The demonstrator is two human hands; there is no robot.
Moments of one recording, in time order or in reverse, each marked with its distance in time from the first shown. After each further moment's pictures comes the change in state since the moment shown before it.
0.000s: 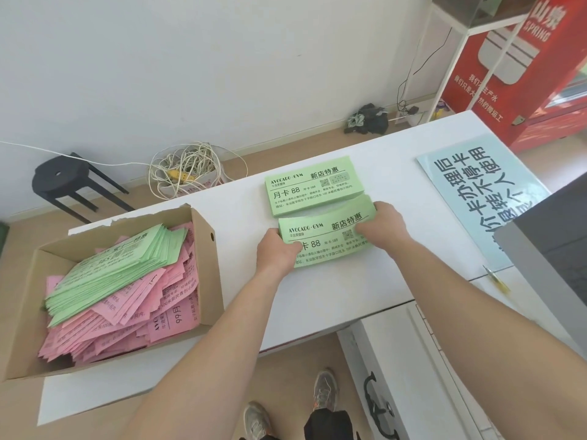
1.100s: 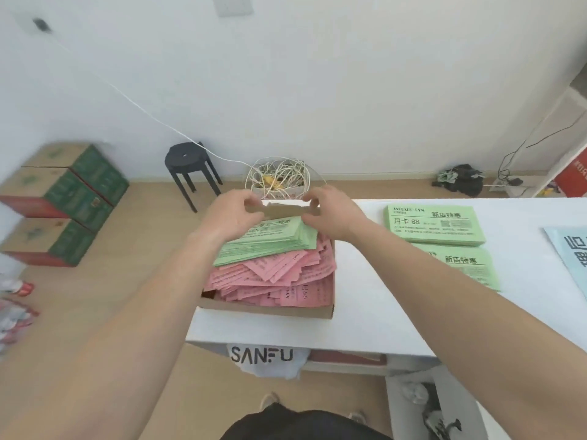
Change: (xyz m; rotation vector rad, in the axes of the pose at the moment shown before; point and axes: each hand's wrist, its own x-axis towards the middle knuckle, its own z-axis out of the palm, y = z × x) left_hand -0.046 -0.063 -0.335 0.451 0.270 0.231; right_hand -0.130 -0.234 0.185 -0.550 -0.303 -0.865
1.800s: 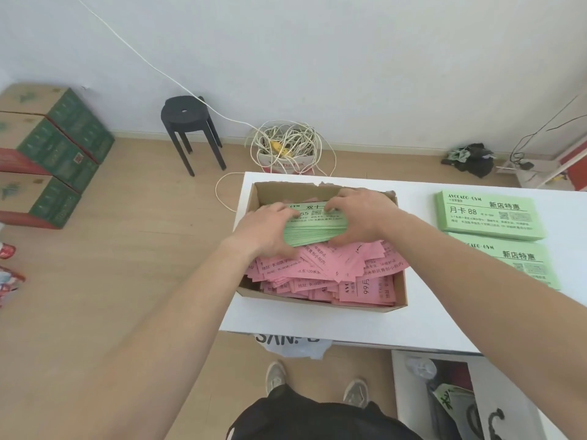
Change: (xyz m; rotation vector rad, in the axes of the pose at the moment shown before) left_hand 0.019 -0.113 0.029 0.272 -0.343 0.235; right_hand 0.058 -0.047 0.068 -0.545 -0.352 -0.068
